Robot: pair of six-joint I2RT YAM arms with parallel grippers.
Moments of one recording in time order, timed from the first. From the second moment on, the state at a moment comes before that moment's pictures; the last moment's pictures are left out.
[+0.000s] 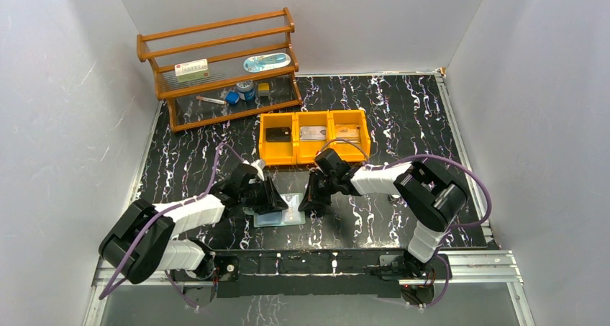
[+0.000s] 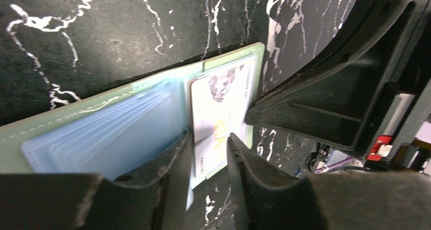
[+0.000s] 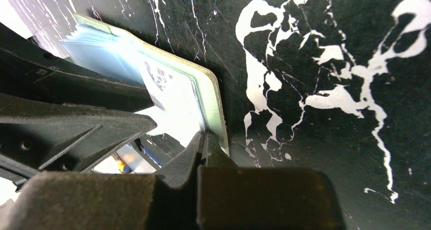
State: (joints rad) left arm -0.61 1.29 0.38 0.08 0.32 -0.88; right arm 0.84 1.73 0.80 -0.04 -0.43 0.98
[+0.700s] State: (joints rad) left arm -0.63 1.21 0.39 -0.05 0.27 -0.84; right arm 0.84 1.74 0.82 -0.02 -0.47 0.98
